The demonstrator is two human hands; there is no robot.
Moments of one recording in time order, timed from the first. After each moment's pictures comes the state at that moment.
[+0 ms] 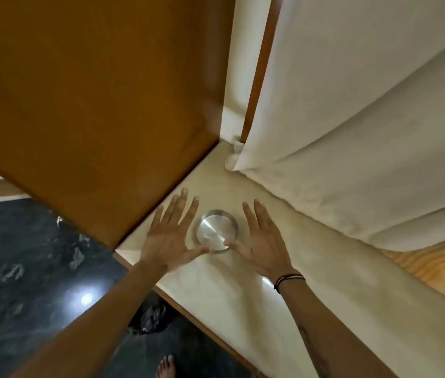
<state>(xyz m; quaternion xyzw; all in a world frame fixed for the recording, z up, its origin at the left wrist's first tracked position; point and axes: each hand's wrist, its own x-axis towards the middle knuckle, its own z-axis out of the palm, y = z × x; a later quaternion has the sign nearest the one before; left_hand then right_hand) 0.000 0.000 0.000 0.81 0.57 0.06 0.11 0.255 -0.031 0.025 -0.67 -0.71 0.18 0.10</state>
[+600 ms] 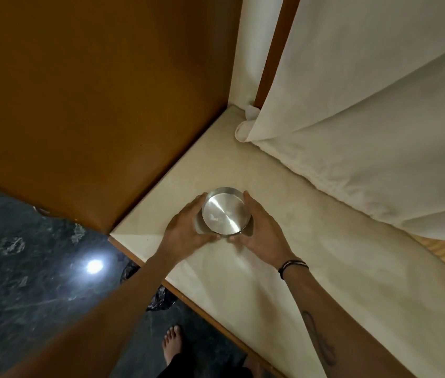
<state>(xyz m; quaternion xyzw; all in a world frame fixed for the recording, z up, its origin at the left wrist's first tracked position) 0.016 0.015 -0.071 0.64 0.60 0.19 0.44 0.243 -0.008 -0.041 -0.67 -0.61 0.39 0.16</state>
